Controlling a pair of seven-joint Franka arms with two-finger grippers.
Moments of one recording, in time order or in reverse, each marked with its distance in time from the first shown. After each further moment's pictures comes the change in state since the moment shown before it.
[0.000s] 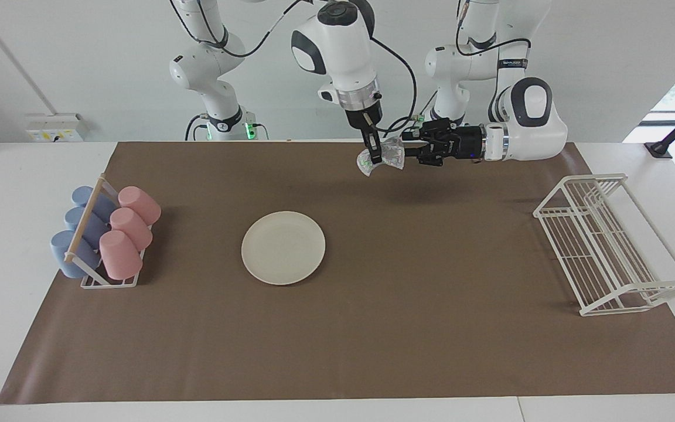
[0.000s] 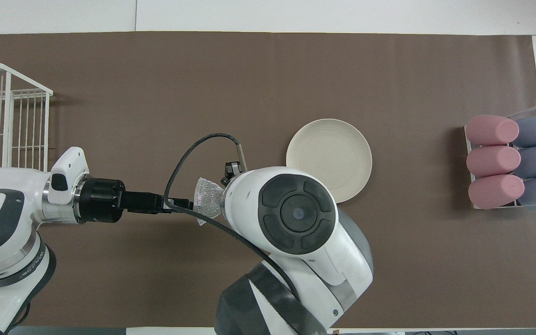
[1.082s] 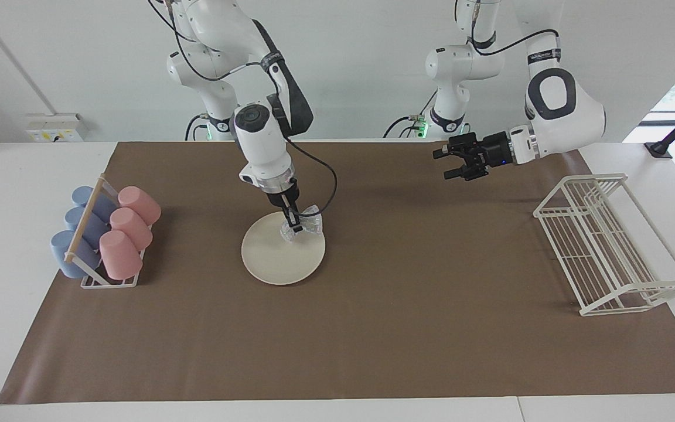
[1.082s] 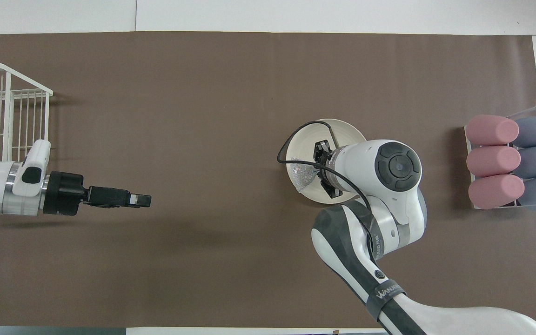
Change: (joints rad) left arm 0.088 -0.006 0.022 0.107 0.511 0.116 -0.113; right arm -0.264 0.038 0.002 -0.415 0.000 0.383 -0.467
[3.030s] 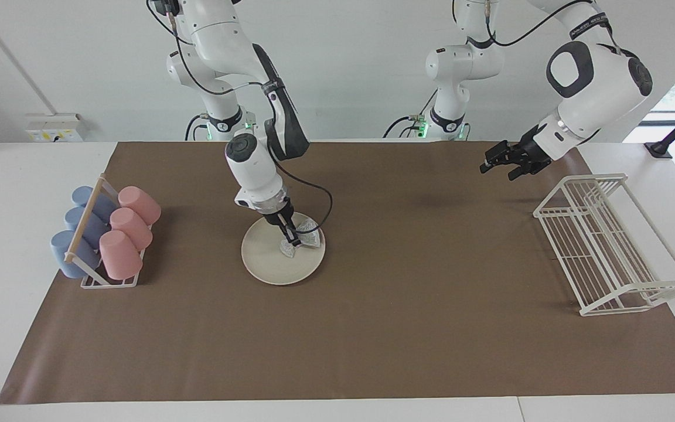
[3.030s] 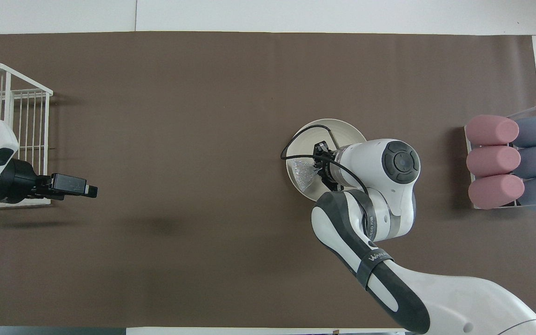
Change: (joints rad) left arm 0.013 -0.003 0.000 0.157 0.567 0.051 -0.284; right arm -0.028 0.100 0.003 -0.006 0.184 0.110 -0.297
